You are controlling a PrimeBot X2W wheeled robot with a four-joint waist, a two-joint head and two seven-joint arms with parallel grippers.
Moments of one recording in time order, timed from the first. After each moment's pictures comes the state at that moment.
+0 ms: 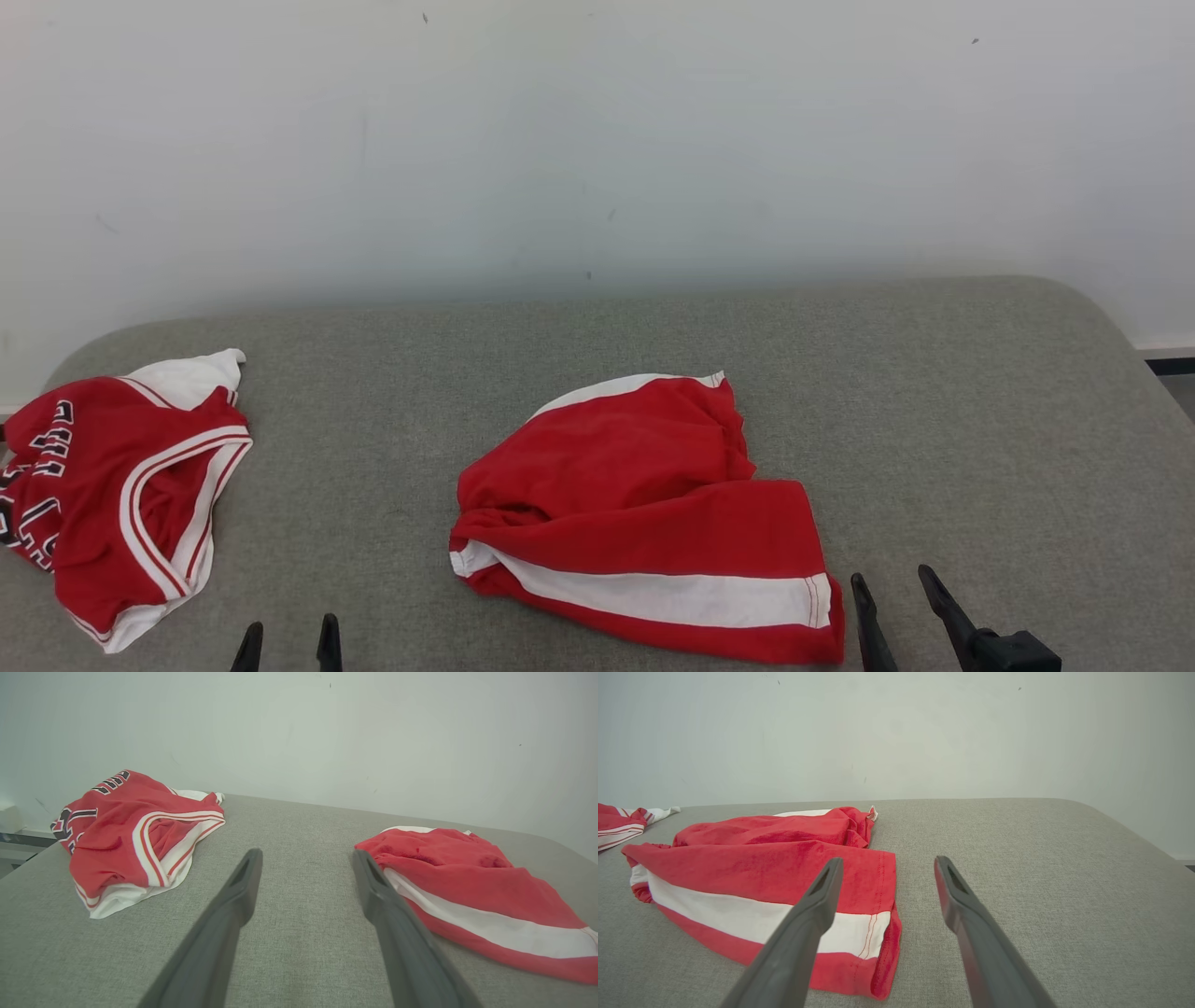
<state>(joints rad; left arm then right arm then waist) 0.15 0.09 0.00 0.13 -0.22 -0.04 -0.26 0.02 -0.05 0.06 0.36 0.09 0.13 -0.26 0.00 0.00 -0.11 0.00</state>
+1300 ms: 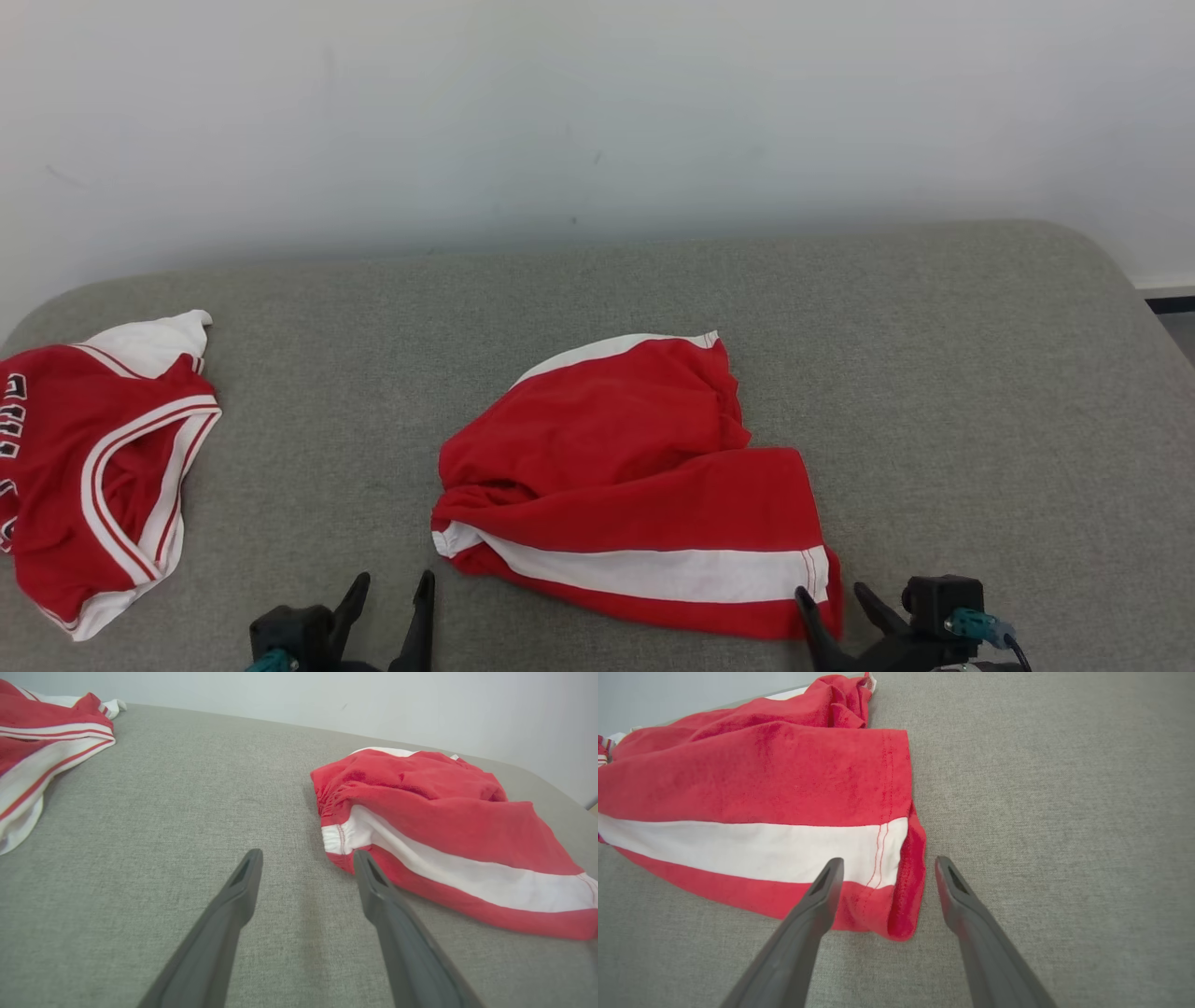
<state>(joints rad) -0.13 0.05 -0.10 0.53 -0.25 -0.12 -0.21 -0.13 -0.05 0.14 0.54 0.24 0.13 0.02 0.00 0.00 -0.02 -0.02</state>
